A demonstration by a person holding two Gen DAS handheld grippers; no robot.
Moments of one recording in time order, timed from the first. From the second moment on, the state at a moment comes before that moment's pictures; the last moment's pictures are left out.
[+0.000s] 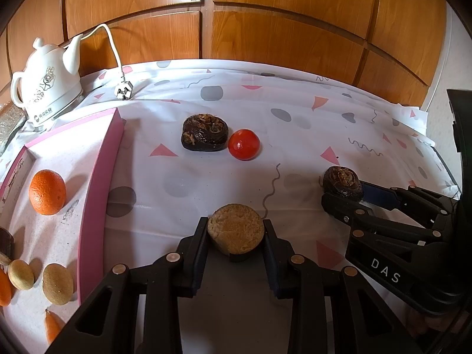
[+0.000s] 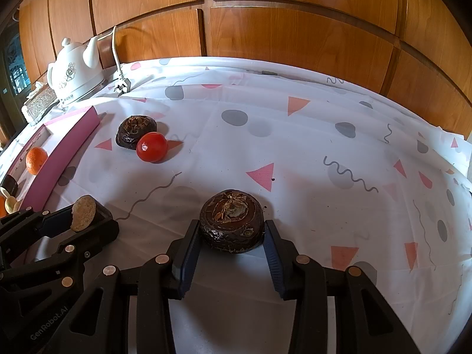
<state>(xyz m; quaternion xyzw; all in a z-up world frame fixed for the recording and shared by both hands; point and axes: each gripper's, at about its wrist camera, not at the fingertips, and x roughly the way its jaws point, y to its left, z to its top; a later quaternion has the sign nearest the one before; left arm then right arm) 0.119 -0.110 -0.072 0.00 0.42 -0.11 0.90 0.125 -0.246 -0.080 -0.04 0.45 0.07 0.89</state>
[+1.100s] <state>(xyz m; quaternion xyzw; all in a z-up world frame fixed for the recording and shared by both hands) 0.081 -0.094 -0.030 -0.01 0.42 -0.13 0.90 0.124 -0.237 -0.080 -0.07 0.45 0.05 0.89</state>
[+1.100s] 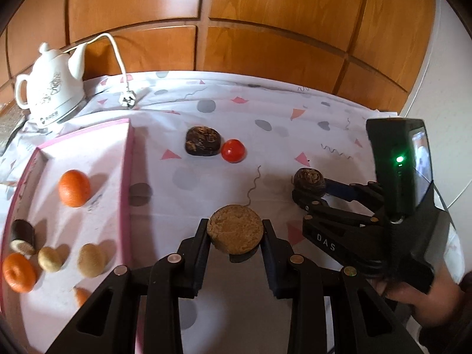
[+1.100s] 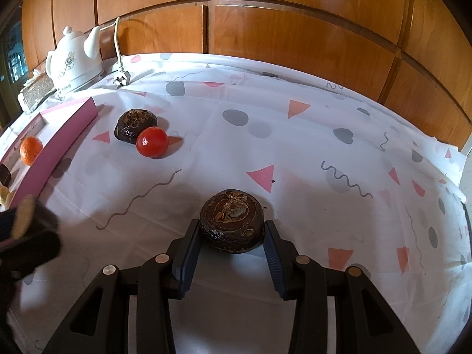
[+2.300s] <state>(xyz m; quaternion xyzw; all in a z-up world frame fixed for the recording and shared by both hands) 0.052 0.032 -0.022 -0.10 0.40 -0.04 0.91 0.082 -0.189 -0.037 0.02 0.46 0.11 0.88</state>
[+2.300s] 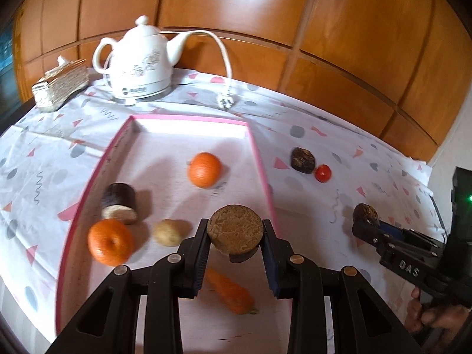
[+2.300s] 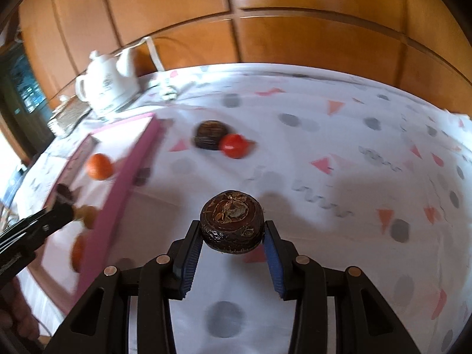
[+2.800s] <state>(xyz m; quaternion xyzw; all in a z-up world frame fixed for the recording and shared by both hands) 0.041 0.107 -0.016 -0.16 0.38 0.02 0.91 0.074 -0.105 -0.020 0.01 0.45 0.24 0.86</state>
